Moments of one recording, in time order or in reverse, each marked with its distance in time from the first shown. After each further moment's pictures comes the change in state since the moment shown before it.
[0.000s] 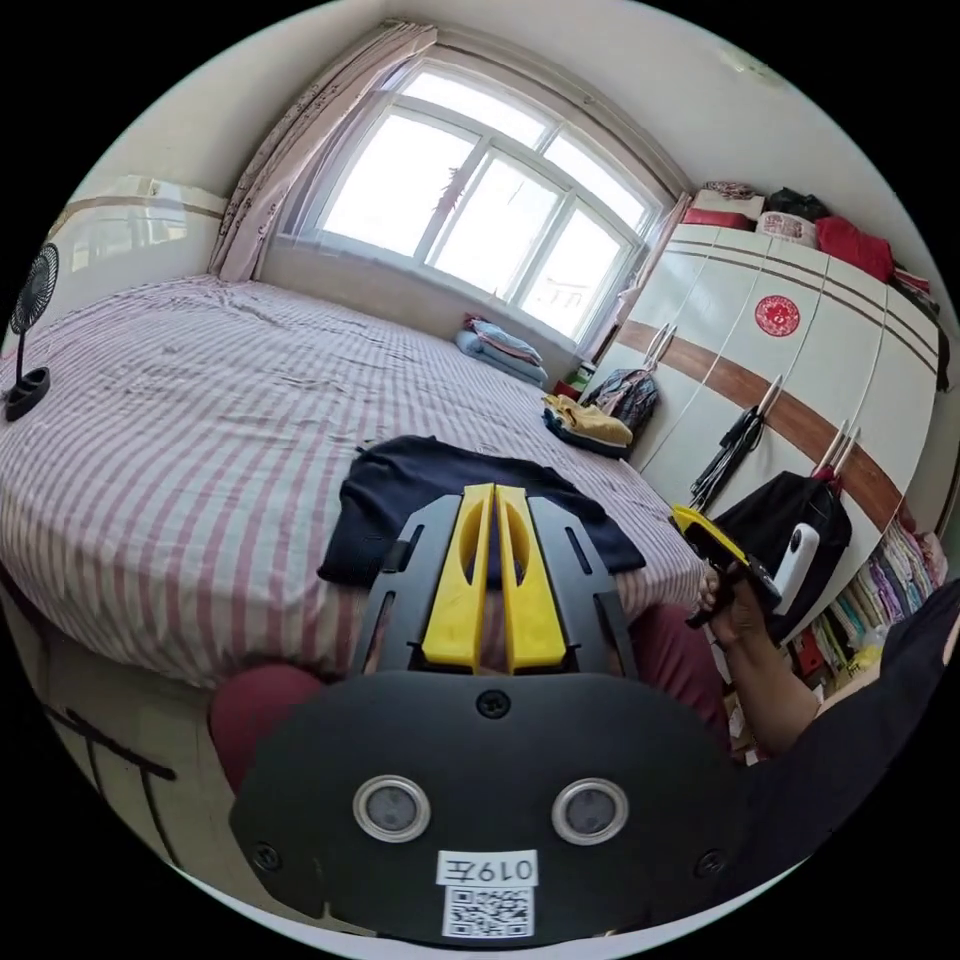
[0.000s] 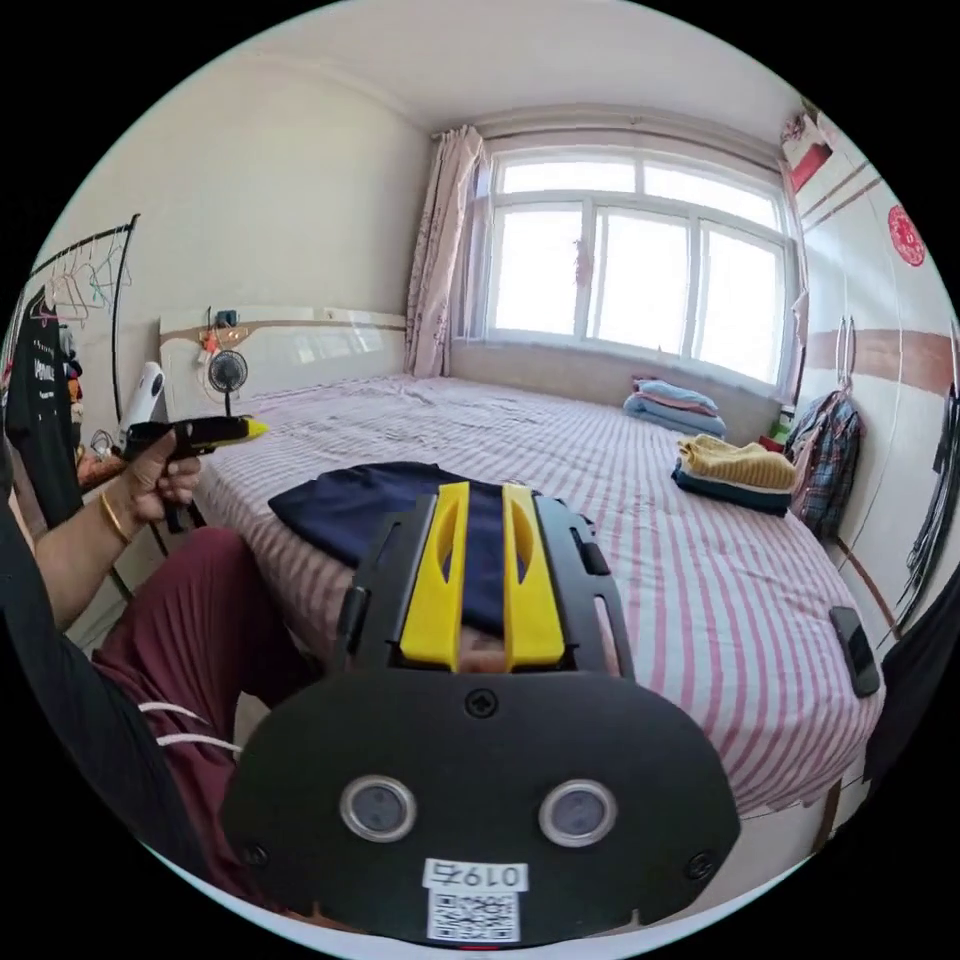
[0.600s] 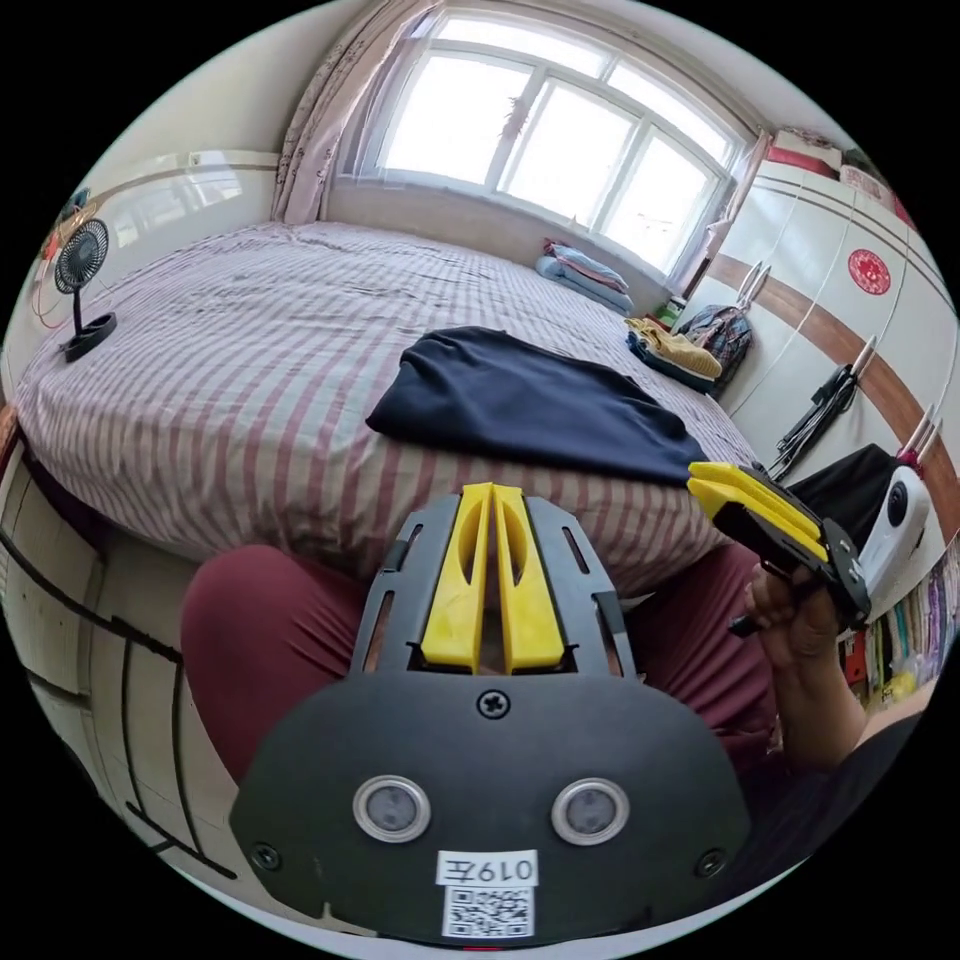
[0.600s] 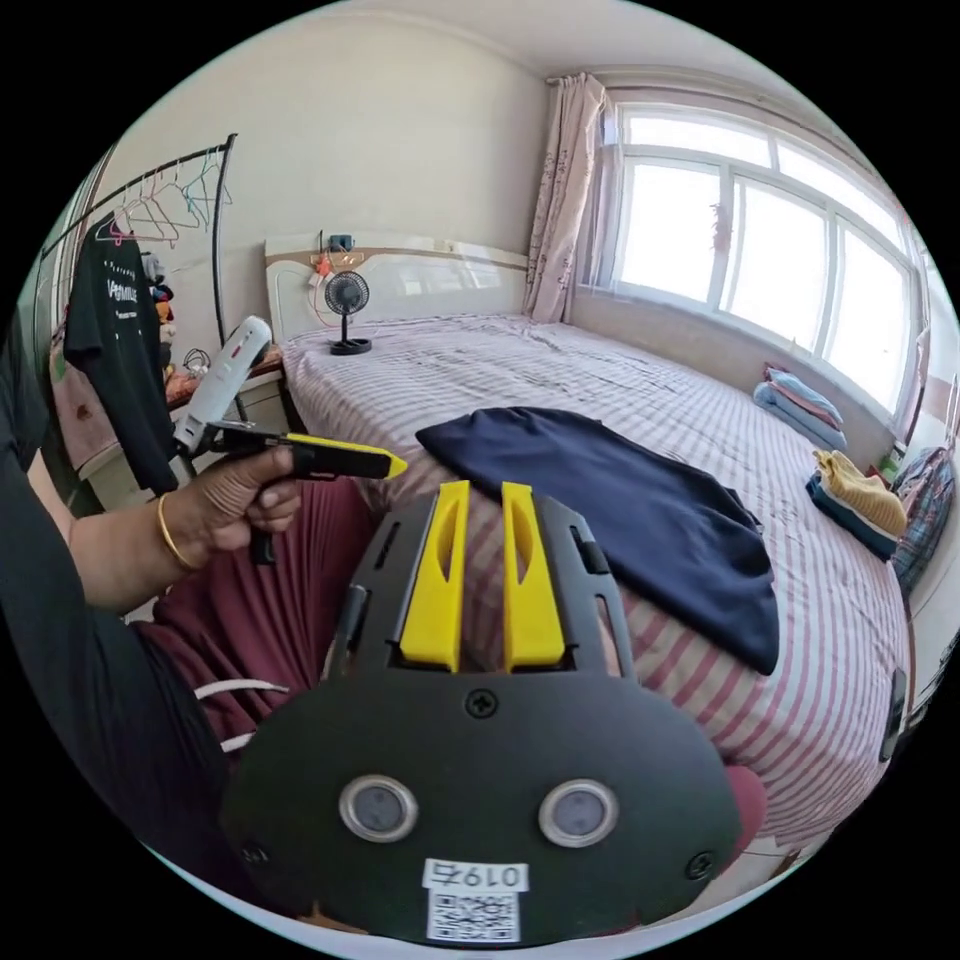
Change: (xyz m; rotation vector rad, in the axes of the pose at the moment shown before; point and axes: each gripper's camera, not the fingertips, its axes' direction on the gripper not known) left arm -0.026 0.072 -0.008 -0.144 -0.222 -0.130; right arm -0.147 0.027 0.074 -0.228 -0.237 -0.227
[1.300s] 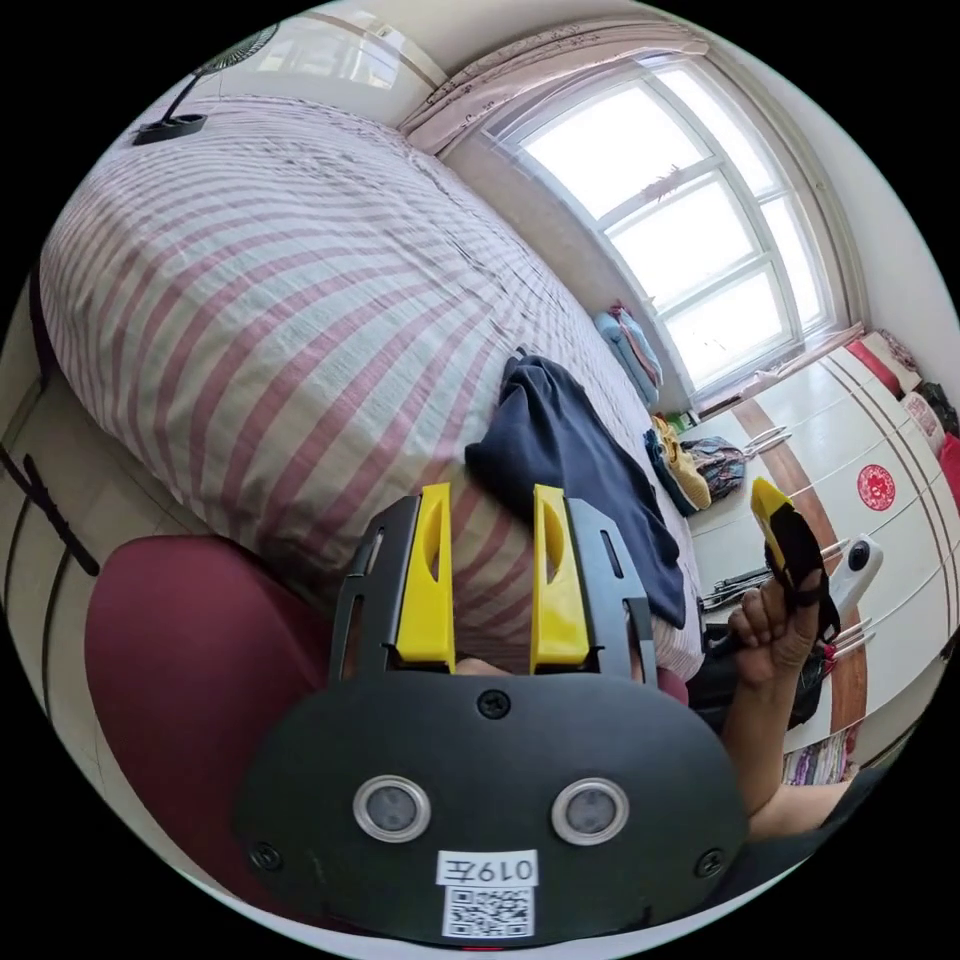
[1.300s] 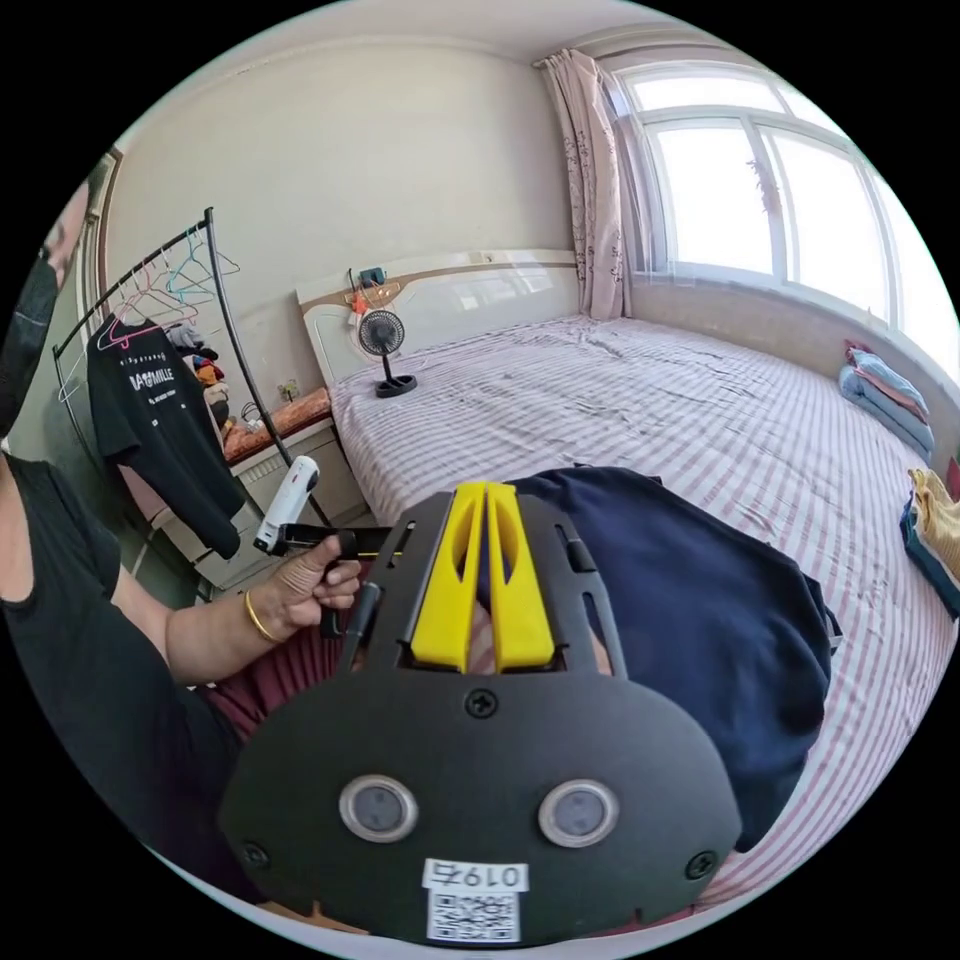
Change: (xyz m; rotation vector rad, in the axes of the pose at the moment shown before) left arm -0.152 -0.020 0.052 0.038 0.239 -0.451; right arm 0.103 -0.137 0.105 0.003 -0.253 0.031
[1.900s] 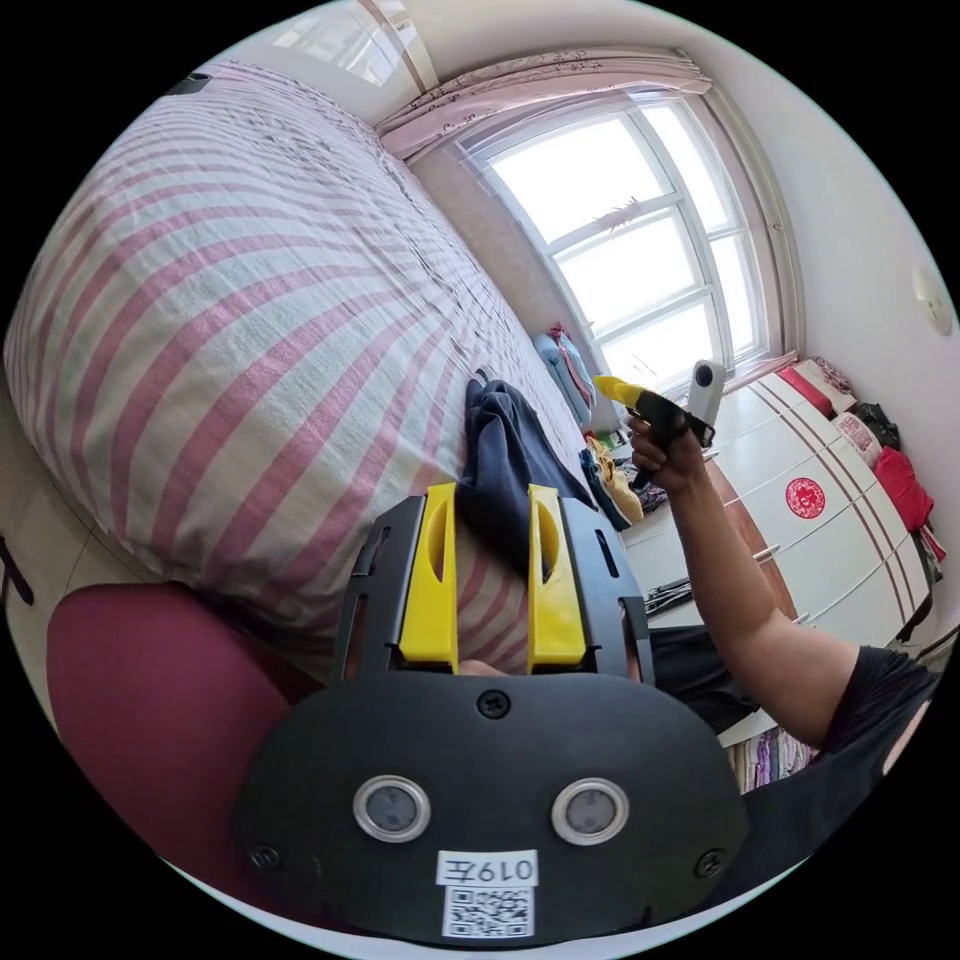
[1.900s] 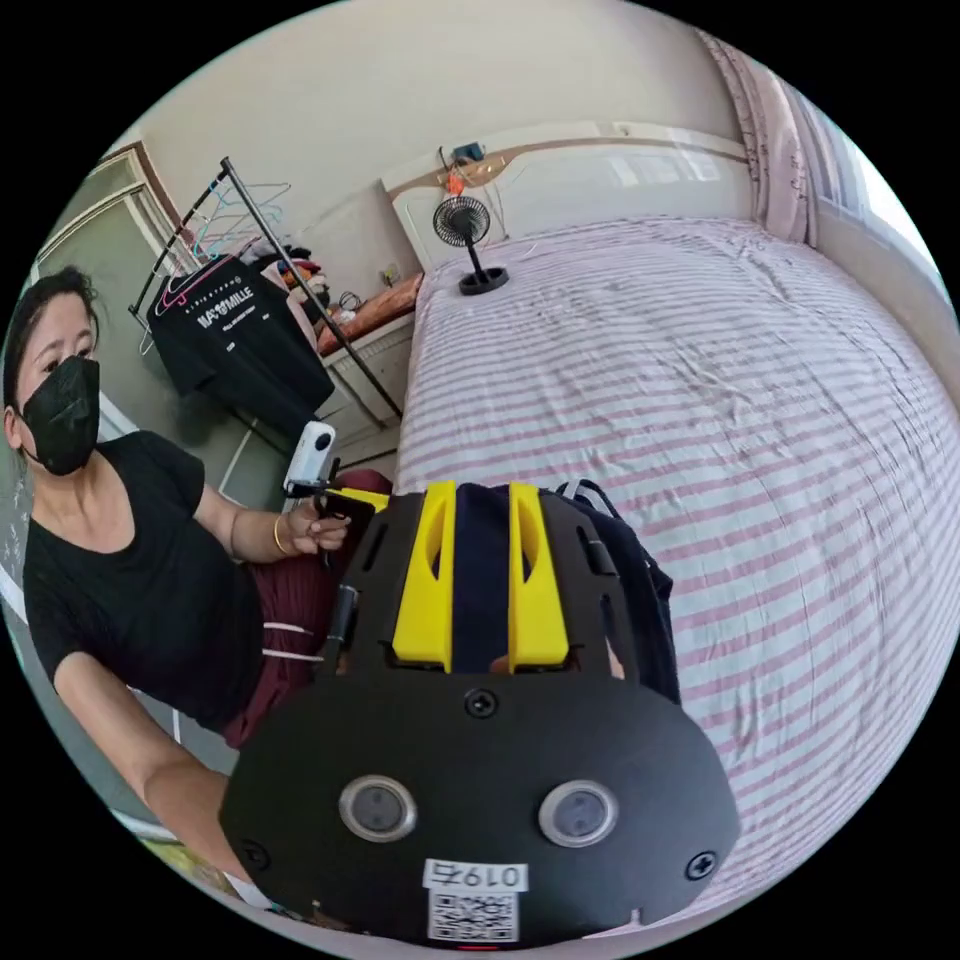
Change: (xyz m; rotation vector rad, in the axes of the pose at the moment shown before) left arm -0.047 -0.025 0.011 0.019 0.202 0.022; right arm 0.202 -0.211 0.221 -0.532 -0.429 -0.279
